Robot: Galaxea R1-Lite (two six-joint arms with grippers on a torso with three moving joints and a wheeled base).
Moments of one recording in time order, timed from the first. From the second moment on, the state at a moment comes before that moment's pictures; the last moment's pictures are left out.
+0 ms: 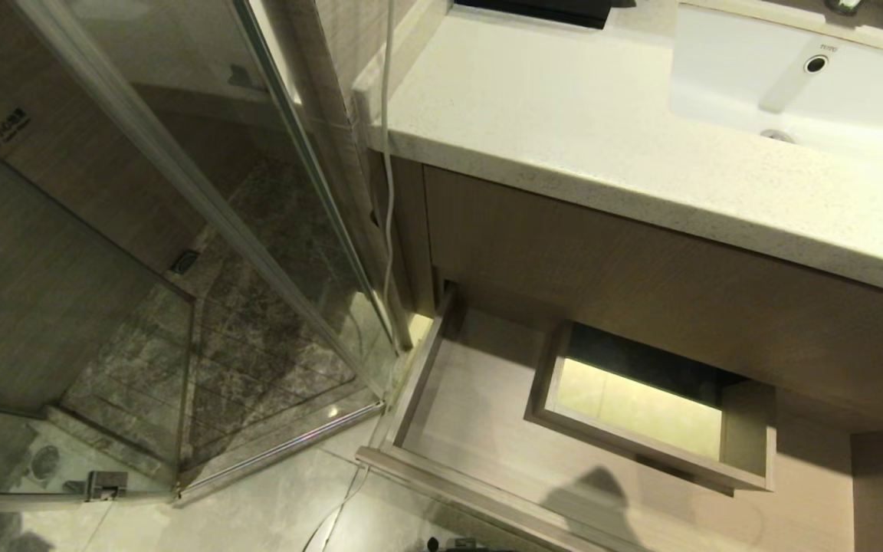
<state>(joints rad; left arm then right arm) 0.00 0.00 0.00 0.00 0.00 0.00 -0.07 0.82 -0.93 0.75 -0.06 -0.54</state>
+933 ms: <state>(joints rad) 0.00 0.00 0.00 0.00 0.00 0.00 -0.07 0.78 -0.89 0.75 -0.06 -0.54</state>
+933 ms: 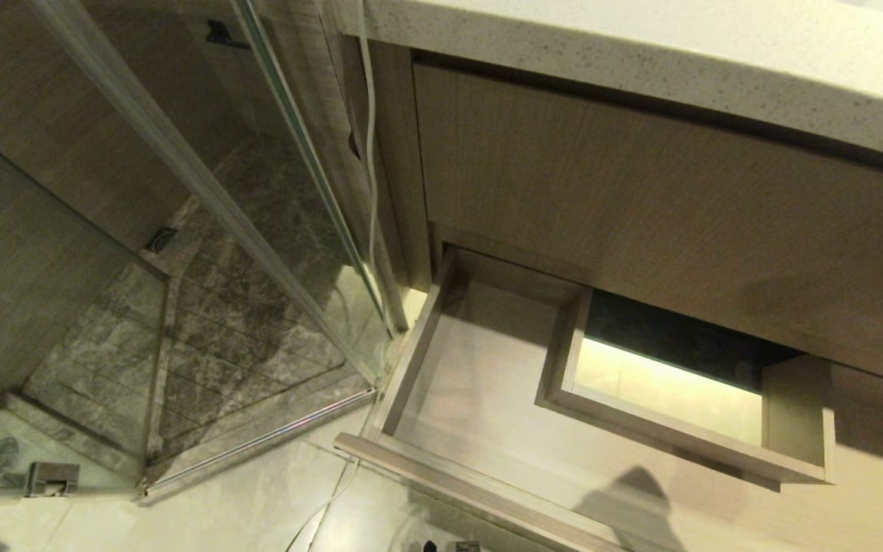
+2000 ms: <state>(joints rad) 0.00 0.00 0.00 0.00 0.00 0.00 -0.07 0.78 -0.89 0.74 -0.06 -0.55</state>
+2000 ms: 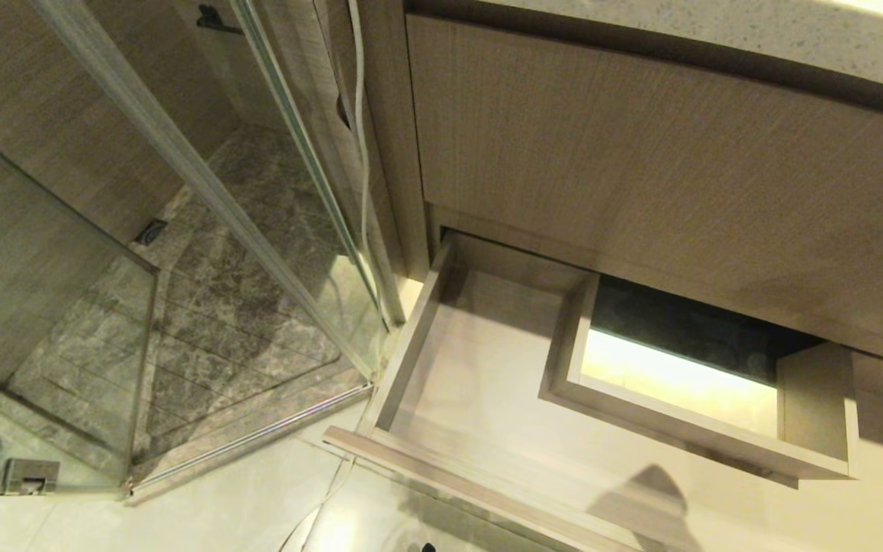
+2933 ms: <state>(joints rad) 0.00 0.00 0.00 0.00 0.00 0.00 -0.07 0.77 -0.89 0.73 -0.06 -0.55</state>
